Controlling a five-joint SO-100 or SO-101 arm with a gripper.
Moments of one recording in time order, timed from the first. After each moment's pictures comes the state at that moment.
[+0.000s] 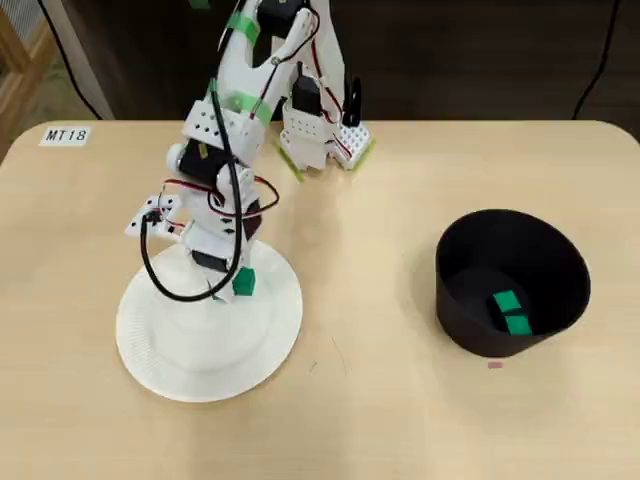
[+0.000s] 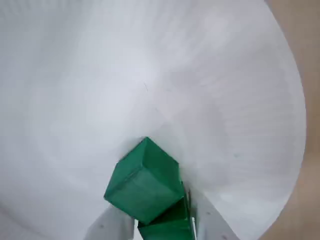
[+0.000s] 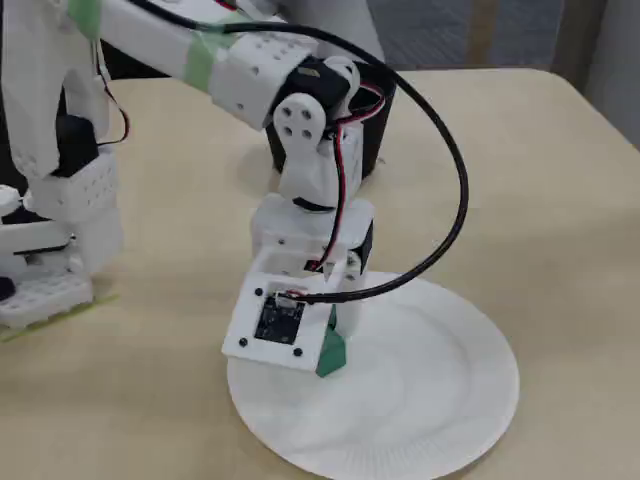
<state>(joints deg) 25.2 80.9 99.4 68.0 -9.2</state>
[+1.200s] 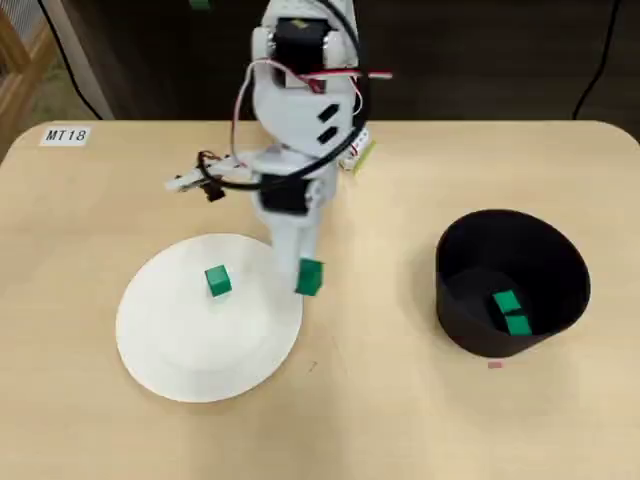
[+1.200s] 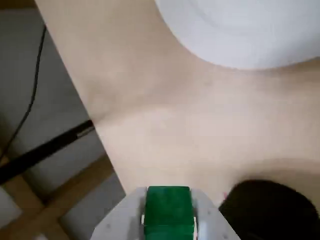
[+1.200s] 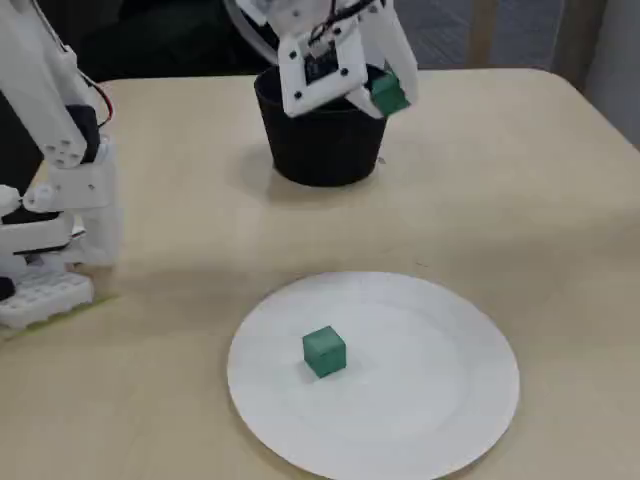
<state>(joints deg) -4.4 110.2 90.1 74.0 12.0</state>
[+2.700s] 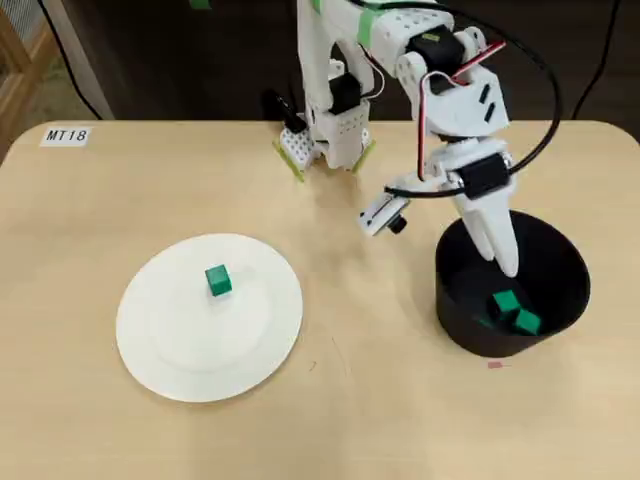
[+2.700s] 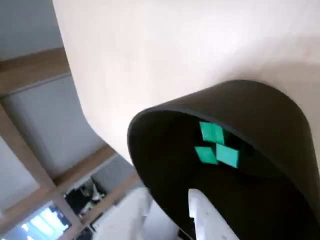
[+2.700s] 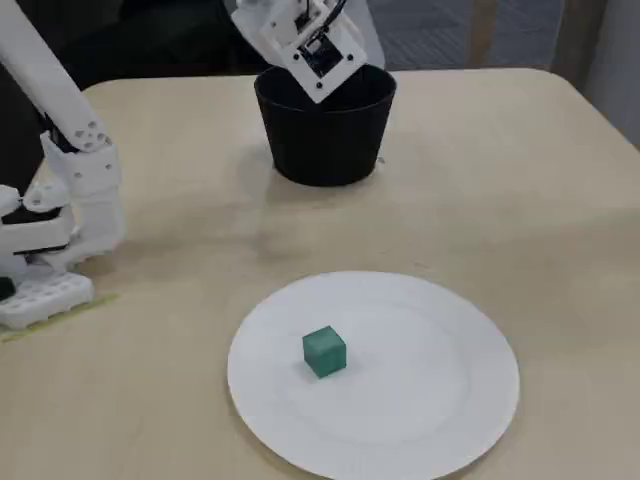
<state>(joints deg) -31.5 112.1 110.3 47.9 13.3</state>
